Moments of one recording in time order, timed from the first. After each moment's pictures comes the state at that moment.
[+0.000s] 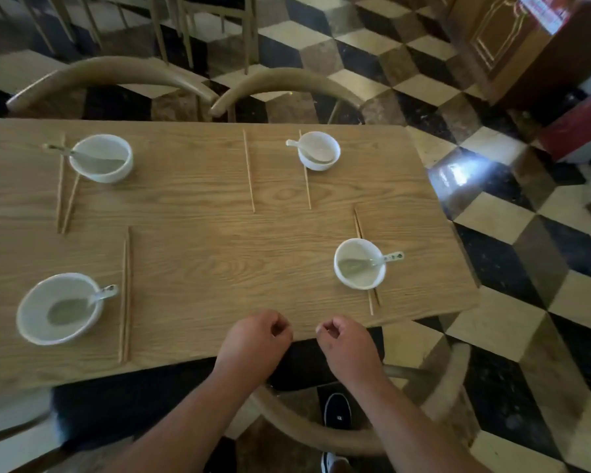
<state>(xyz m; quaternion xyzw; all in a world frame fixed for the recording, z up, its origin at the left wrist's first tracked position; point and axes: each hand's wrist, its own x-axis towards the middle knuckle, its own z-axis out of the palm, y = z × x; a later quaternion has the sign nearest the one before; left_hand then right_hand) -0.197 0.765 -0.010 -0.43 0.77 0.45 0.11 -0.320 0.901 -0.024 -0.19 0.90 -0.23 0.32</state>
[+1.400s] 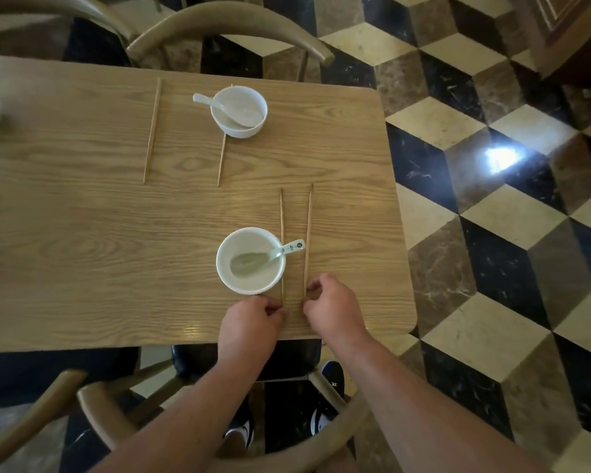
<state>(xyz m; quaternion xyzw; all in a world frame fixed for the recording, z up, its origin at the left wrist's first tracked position) -0.429 0.900 -0.082 -0.57 0.70 0.42 0.04 -0.567 0.966 -0.080 -0.22 0.89 -0.19 0.36</state>
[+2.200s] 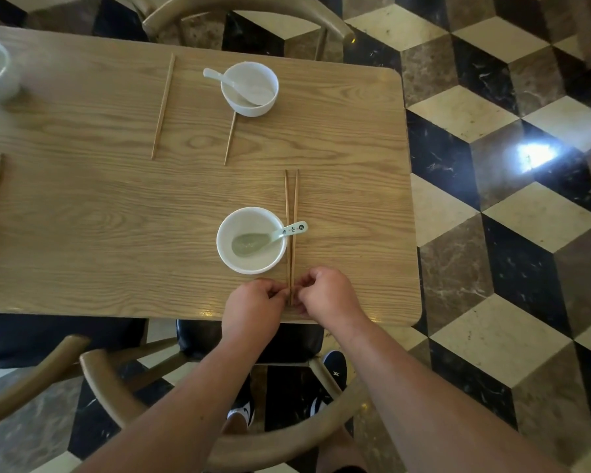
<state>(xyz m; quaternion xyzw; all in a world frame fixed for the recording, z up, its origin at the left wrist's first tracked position) -0.436 0.913 -0.092 -0.60 0.66 0.45 0.02 -0.569 0.964 -0.098 -0.19 0.83 -0.22 0.47</state>
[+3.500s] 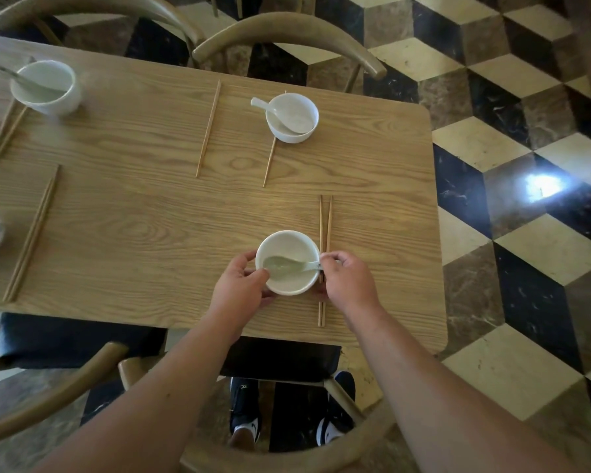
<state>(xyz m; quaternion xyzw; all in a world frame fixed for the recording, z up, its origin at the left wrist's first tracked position) -0.391 0.834 -0.077 -0.60 0.39 0.68 -0.16 -0.558 0.906 -0.057 -0.14 0.83 -0.35 0.42</state>
